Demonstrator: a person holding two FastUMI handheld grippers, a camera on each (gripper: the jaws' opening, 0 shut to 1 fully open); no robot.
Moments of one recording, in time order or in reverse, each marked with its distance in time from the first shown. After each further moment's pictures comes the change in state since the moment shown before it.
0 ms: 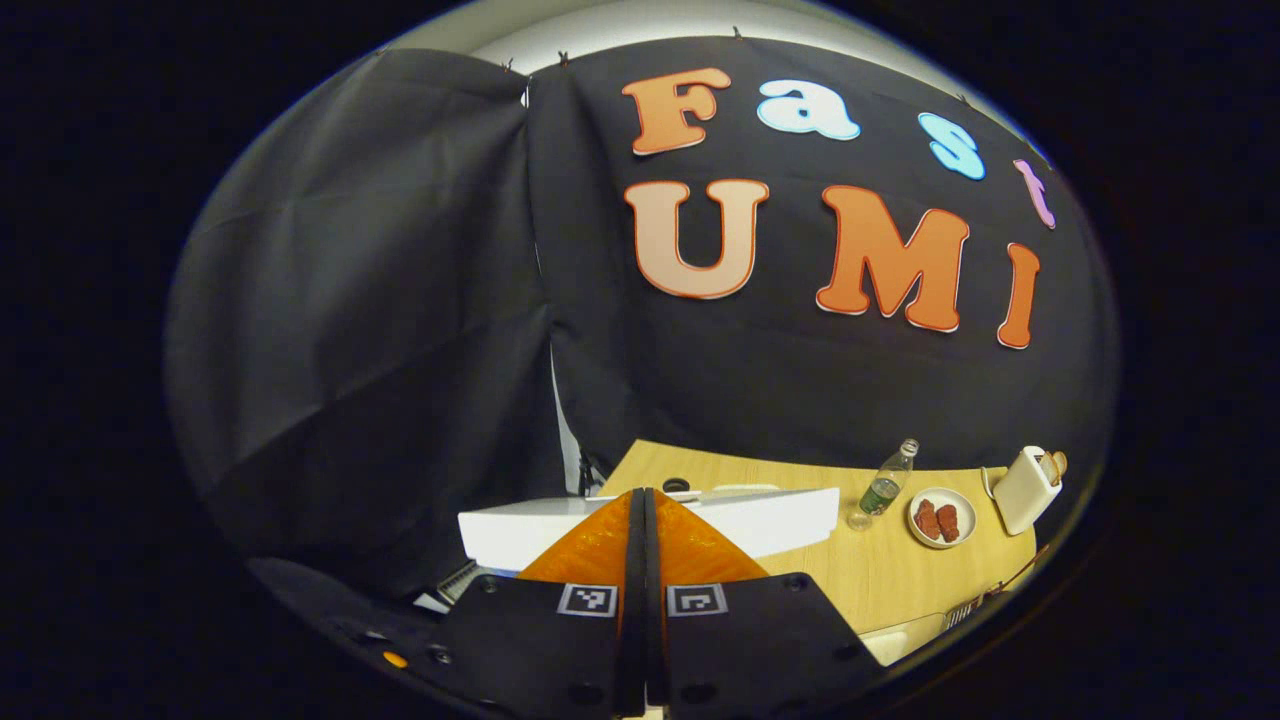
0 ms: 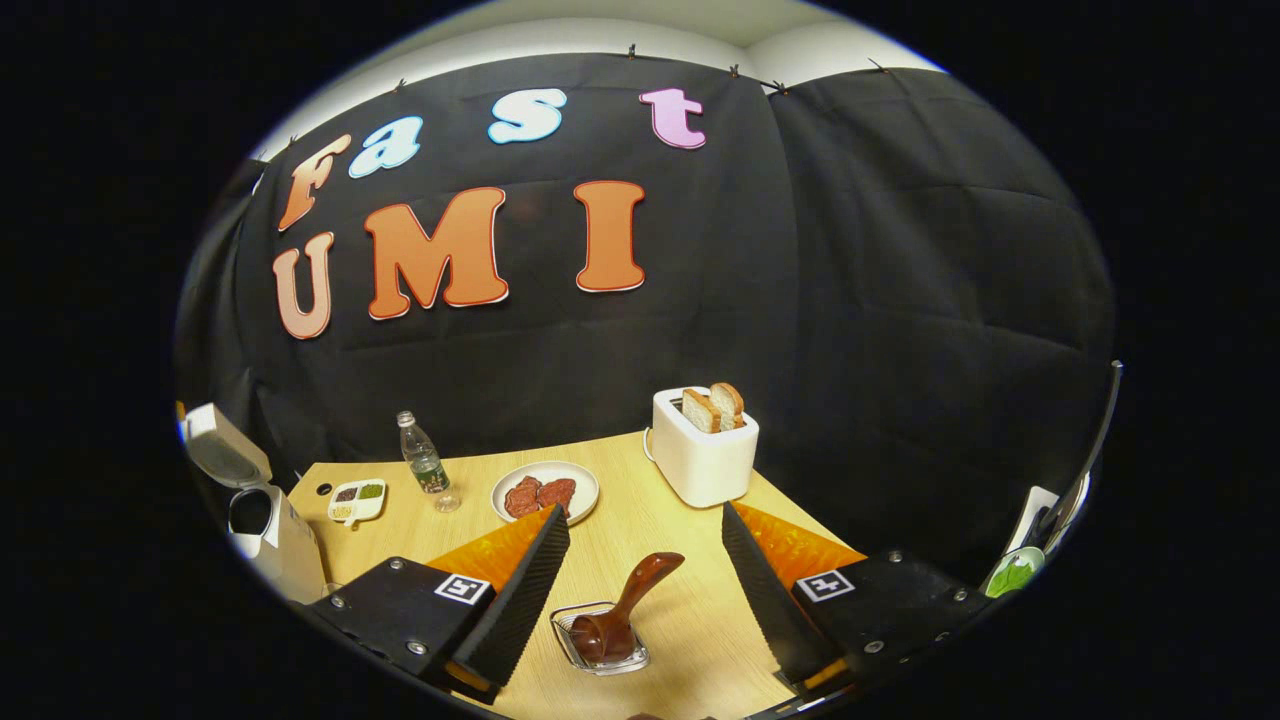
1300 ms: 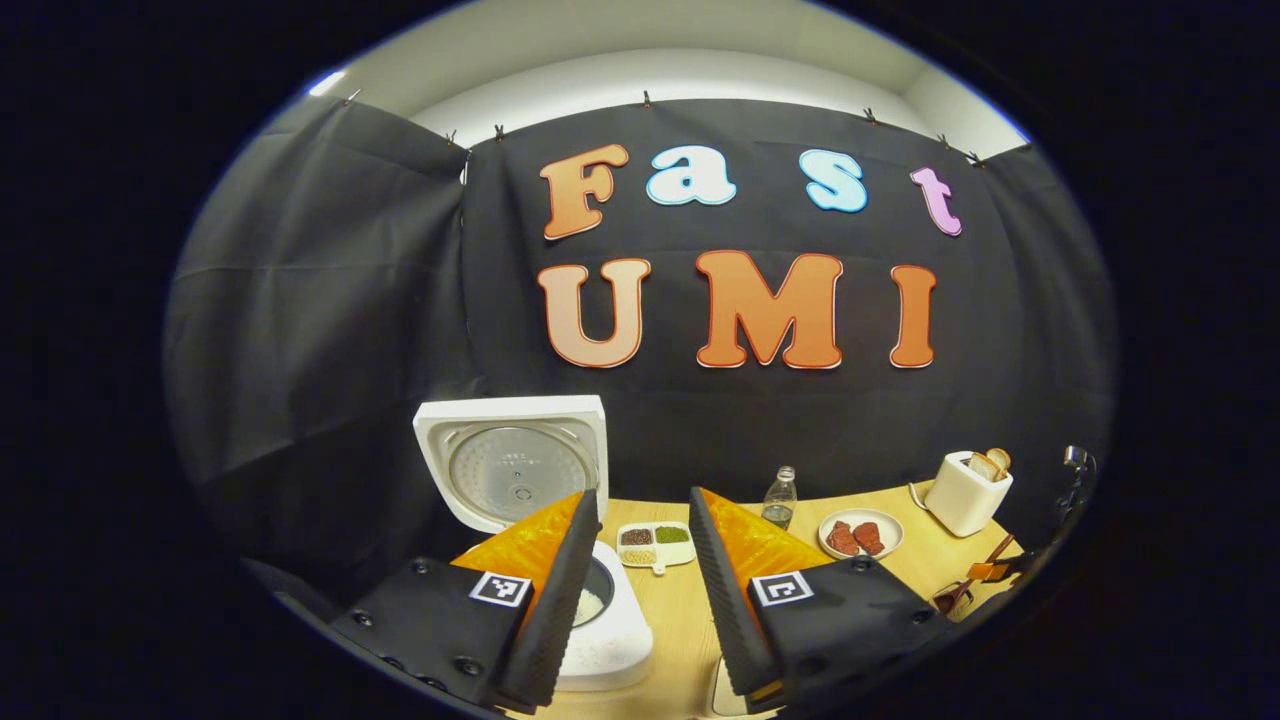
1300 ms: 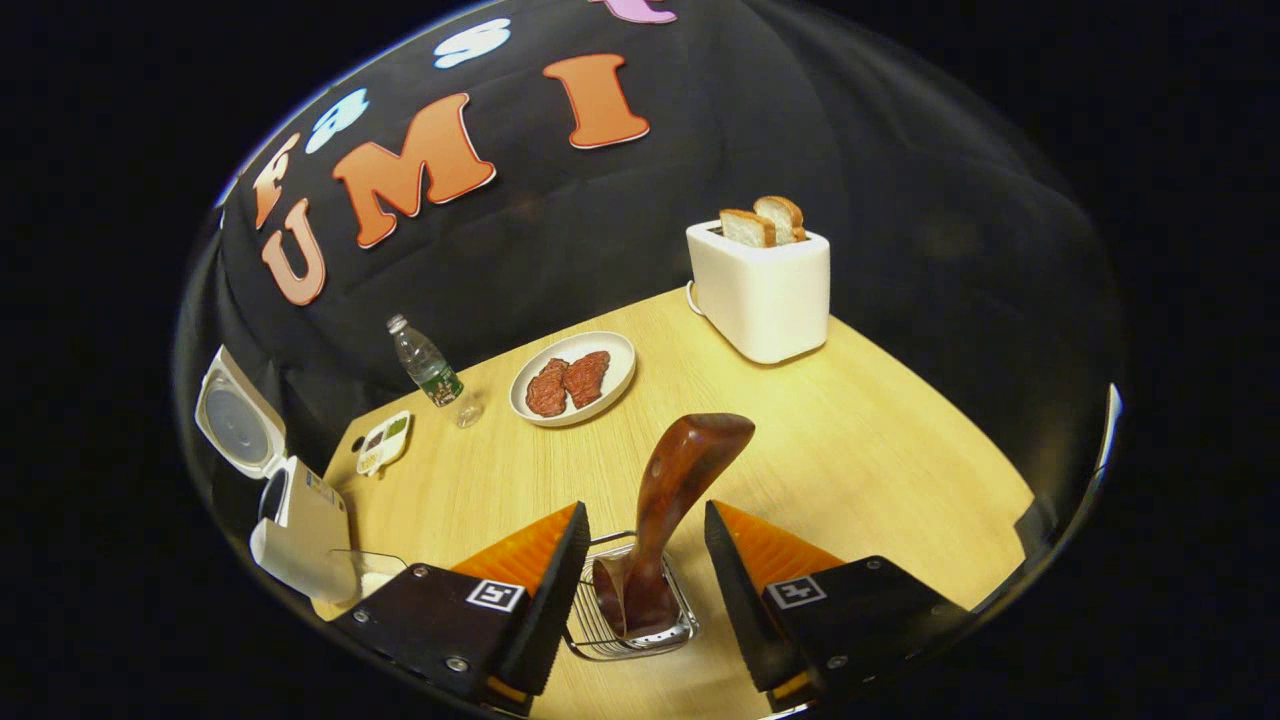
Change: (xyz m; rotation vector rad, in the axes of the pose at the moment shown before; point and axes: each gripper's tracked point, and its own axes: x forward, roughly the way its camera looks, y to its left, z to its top) left arm -0.124 -0.131 -0.013 0.029 -0.205 -0.164; right arm 0.076 0.027 -0.137 0.179 0.371 0.183
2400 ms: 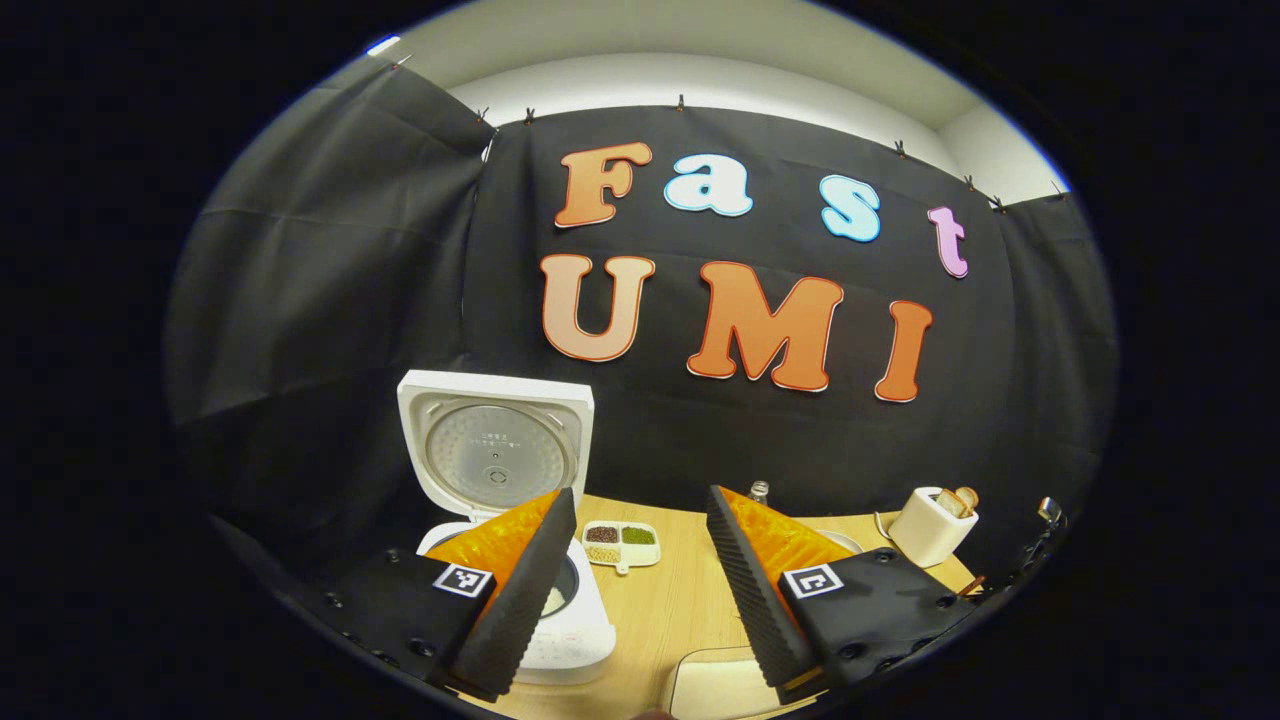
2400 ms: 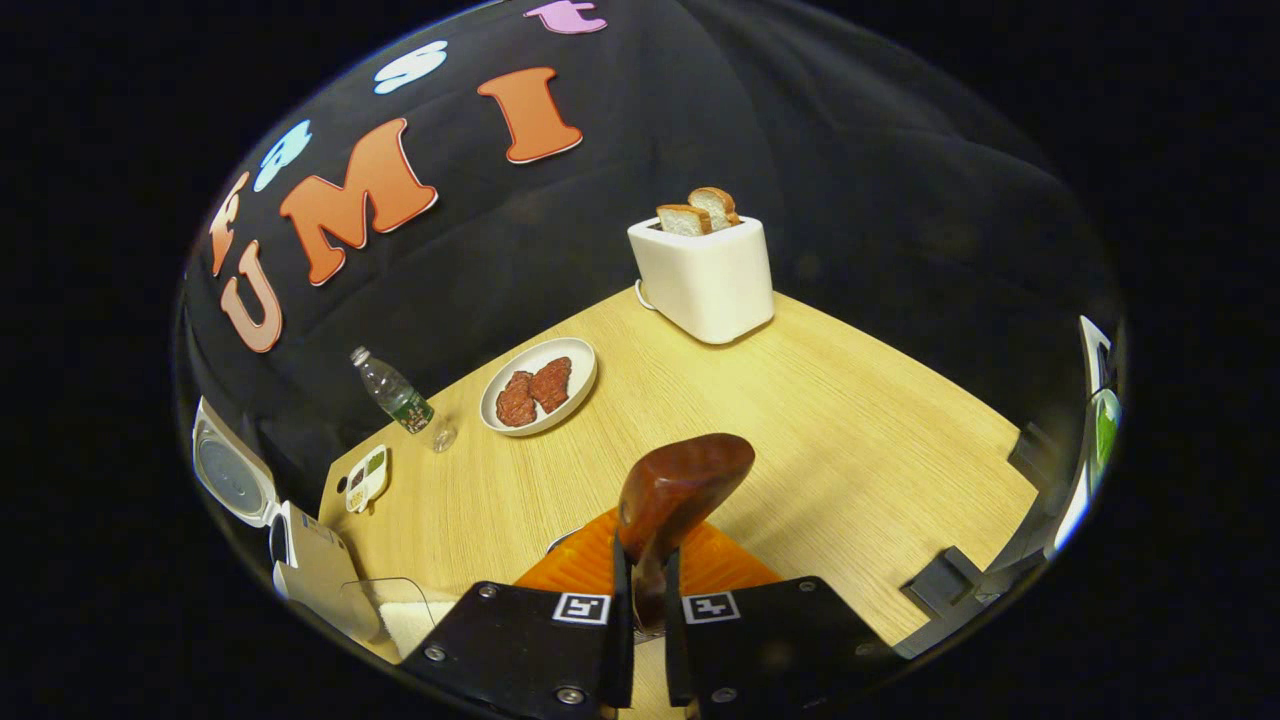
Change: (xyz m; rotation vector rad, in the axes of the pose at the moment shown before) left arm 0.010 -0.001 -0.004 -0.184 0.003 -0.082; right arm -0.018 -0.006 -0.011 0.126 -0.018 -0.157
